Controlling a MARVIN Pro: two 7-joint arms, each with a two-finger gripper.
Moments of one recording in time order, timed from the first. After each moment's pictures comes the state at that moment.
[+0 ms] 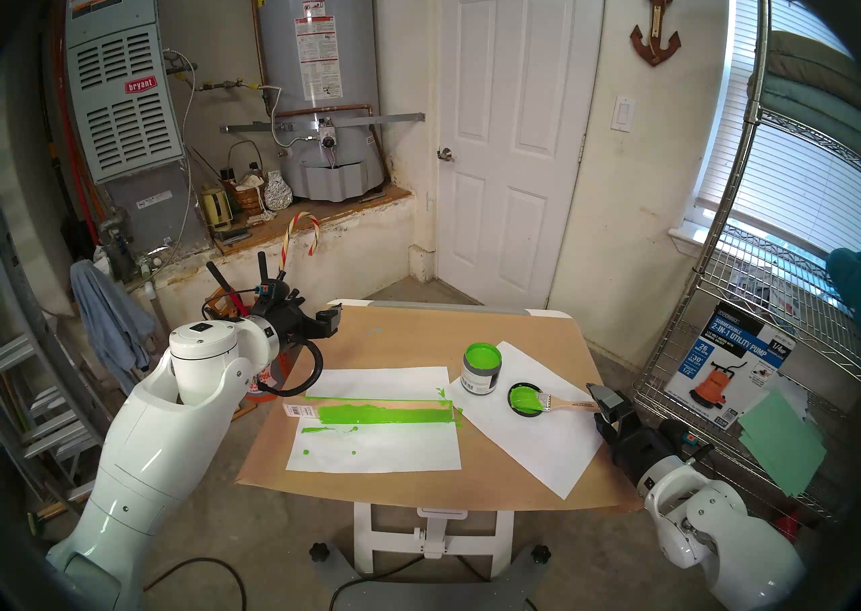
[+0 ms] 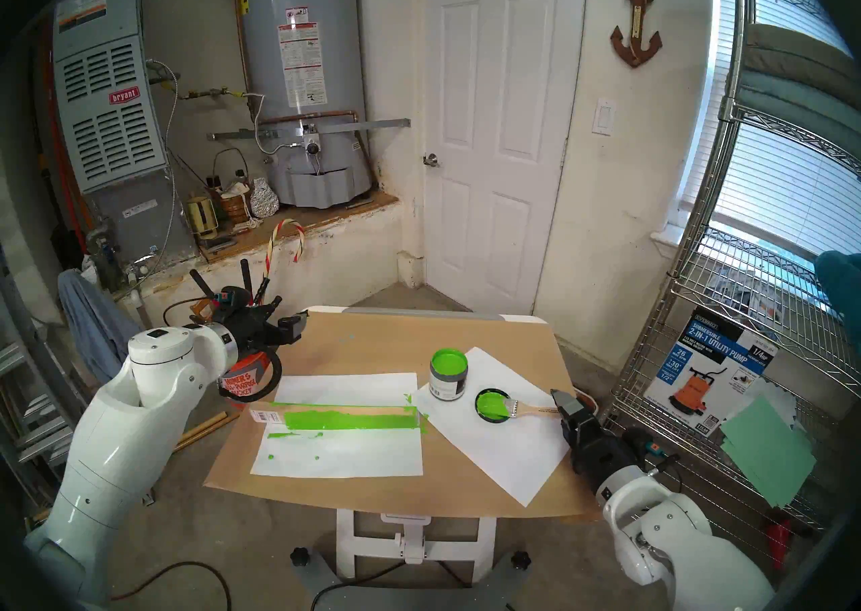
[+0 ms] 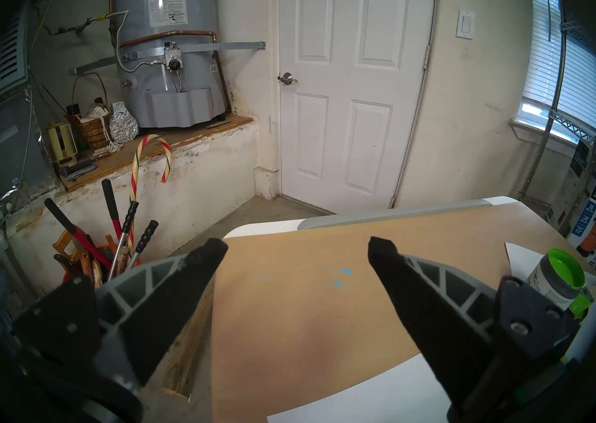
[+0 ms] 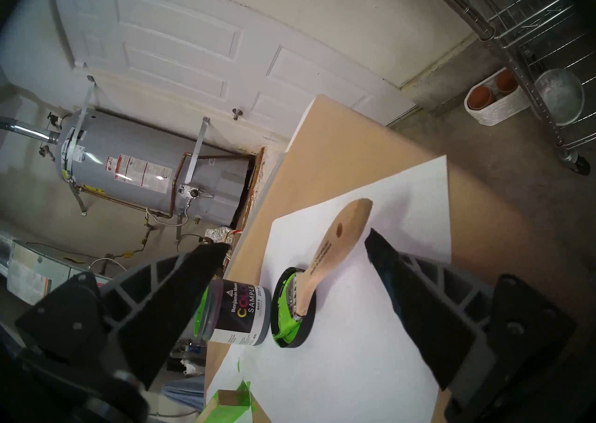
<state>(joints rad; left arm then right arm) 1.54 -1.00 -1.48 -1.84 -0.62 0.55 -0.02 -2.18 -0.84 1.54 -1.99 1.77 -0.13 -0.01</state>
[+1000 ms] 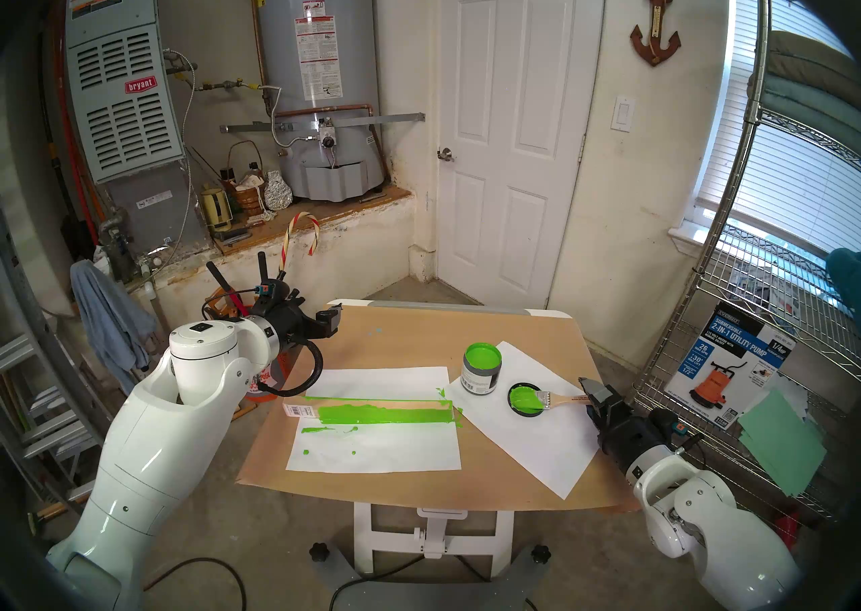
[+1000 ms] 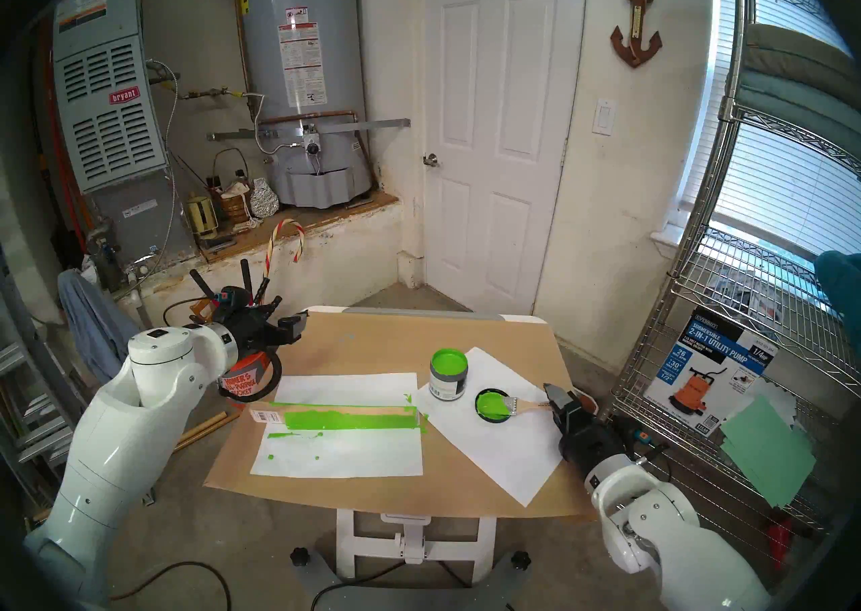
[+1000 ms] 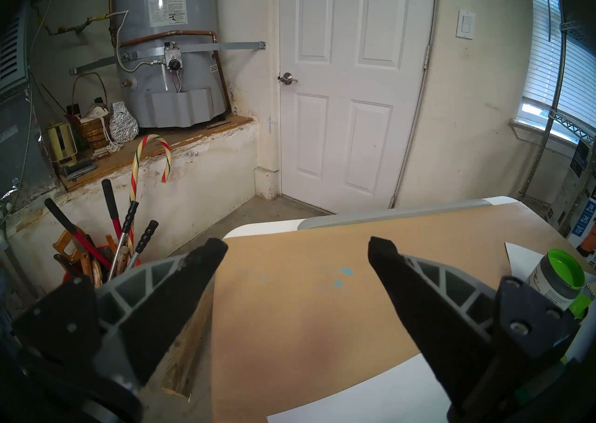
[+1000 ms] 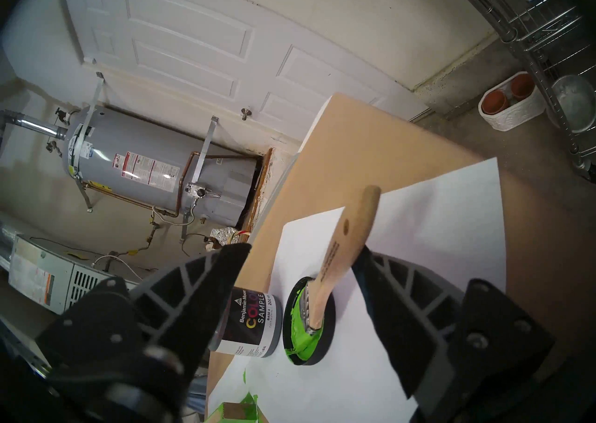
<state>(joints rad) 1.54 -1.00 -1.48 -1.84 -0.62 0.55 -0.02 -2.11 -0.86 1.50 -1.96 1.73 -0.14 -0.01</state>
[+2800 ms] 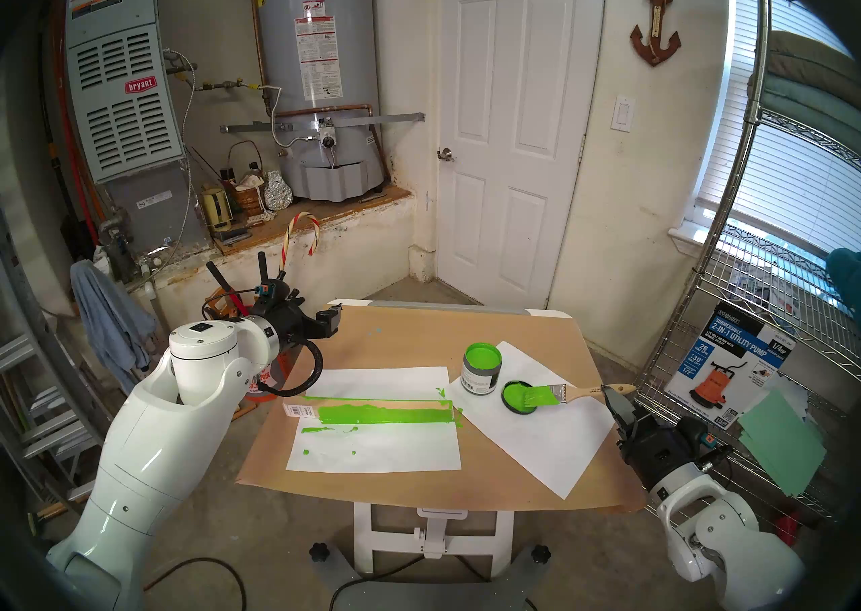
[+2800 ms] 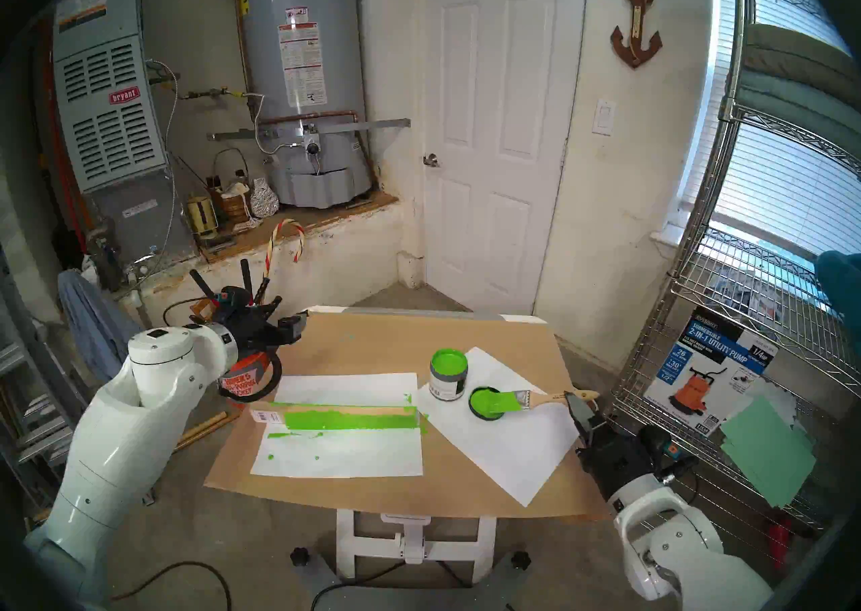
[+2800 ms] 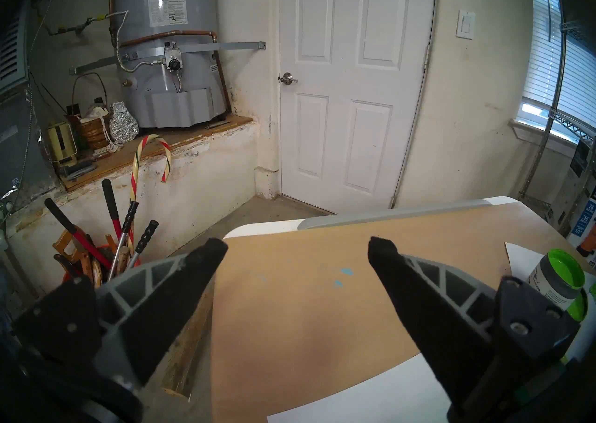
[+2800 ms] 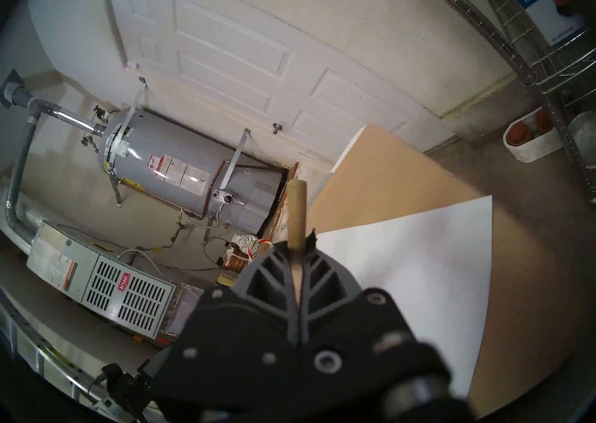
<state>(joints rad) 1.54 -1.00 -1.48 -1.84 -0.62 0.55 -0.02 -2.32 -0.88 1.63 -2.07 1.67 -0.19 0.13</state>
